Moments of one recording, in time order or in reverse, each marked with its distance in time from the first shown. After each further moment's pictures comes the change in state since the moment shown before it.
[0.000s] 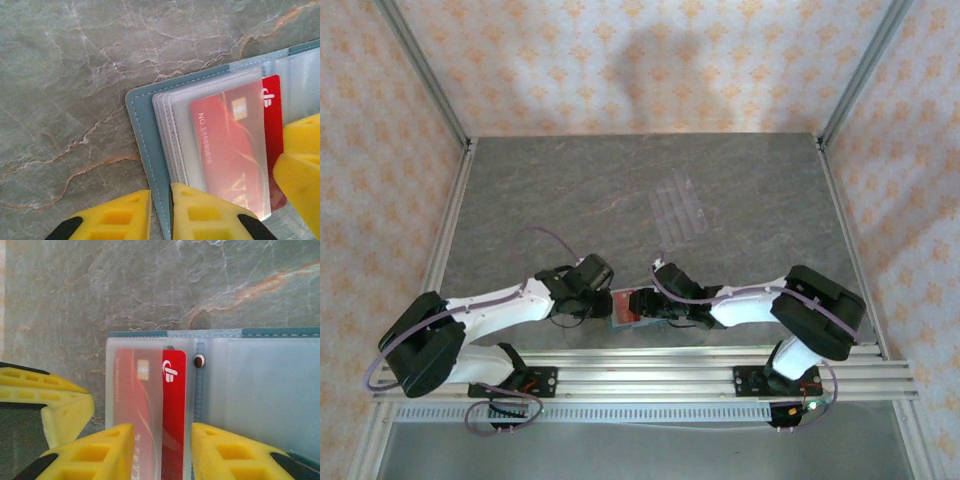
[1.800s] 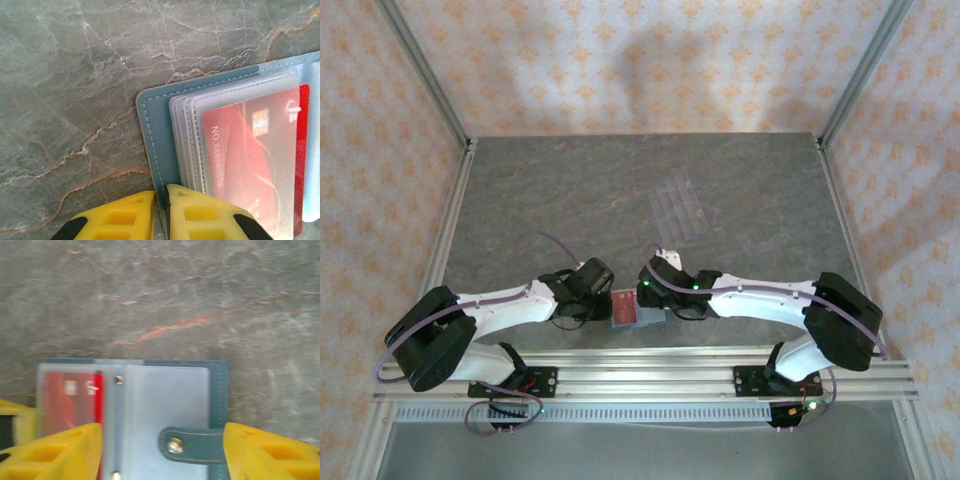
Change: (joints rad) left arm 0.000 0.039 -0.051 0.092 0.003 -0.021; right arm 0.074 -0.091 0.268 -0.684 0.406 -0.105
